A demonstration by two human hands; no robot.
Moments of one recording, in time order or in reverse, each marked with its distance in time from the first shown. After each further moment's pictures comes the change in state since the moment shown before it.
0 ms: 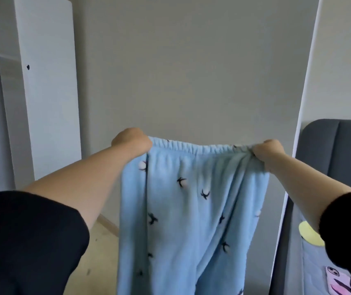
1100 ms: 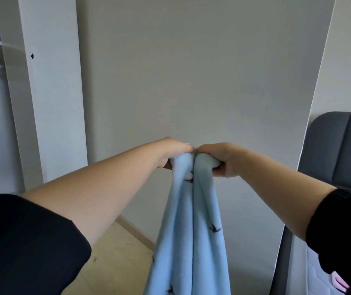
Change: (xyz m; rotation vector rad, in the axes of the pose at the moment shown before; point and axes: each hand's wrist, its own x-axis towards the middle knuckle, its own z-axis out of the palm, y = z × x) left_hand -0.043 0.043 0.029 -0.853 -0.582 -0.158; right_hand -0.096 -0.039 0.067 0.160 -0.745 0.208
